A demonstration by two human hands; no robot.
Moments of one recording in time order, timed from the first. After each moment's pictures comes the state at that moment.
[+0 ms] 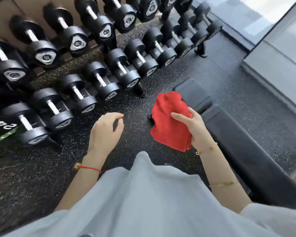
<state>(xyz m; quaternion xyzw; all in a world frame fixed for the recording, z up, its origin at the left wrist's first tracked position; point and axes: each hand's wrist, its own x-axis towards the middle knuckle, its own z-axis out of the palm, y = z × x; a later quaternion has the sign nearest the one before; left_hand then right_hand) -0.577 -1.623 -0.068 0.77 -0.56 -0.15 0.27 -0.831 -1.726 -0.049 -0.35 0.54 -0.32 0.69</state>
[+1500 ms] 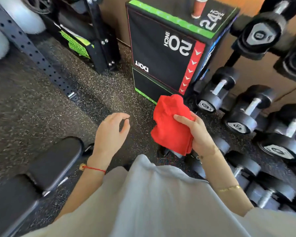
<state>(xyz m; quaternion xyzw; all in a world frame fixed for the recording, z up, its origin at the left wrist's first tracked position) -0.002 -1.273 -0.043 0.96 0.00 0.07 0.27 0.031 -1.527 -0.034 -0.57 0.18 0.15 0.79</state>
